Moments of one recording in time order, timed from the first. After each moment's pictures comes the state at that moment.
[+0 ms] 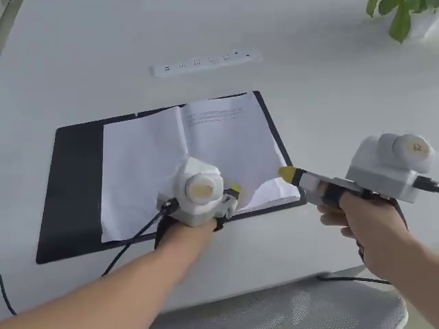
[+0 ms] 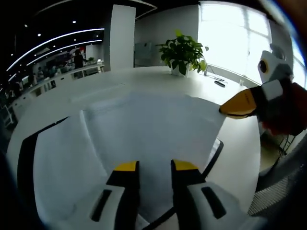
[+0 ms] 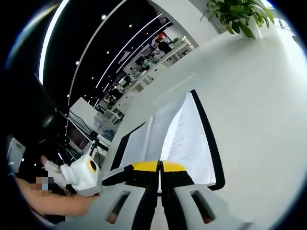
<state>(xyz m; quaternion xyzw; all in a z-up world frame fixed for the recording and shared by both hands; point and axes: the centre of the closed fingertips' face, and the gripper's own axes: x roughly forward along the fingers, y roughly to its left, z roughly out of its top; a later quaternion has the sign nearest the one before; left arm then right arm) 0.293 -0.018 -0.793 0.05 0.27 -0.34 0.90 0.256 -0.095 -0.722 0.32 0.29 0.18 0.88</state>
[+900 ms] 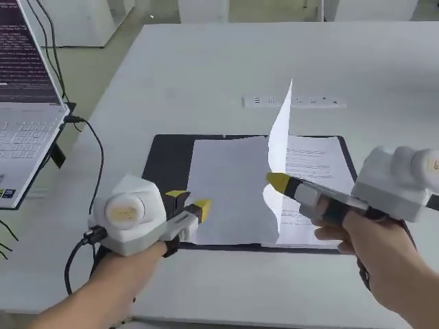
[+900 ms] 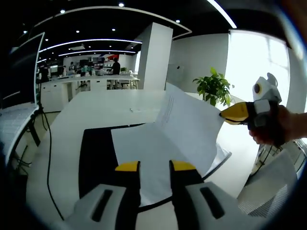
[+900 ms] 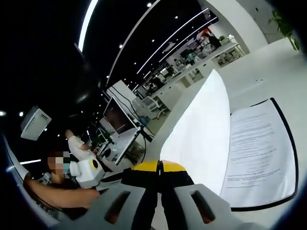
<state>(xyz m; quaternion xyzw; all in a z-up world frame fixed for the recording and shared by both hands) 0.262 0.191 -0.703 -0.04 0.21 -0.23 0.95 0.255 0.086 -0.647 0.27 0.26 0.36 0.85</state>
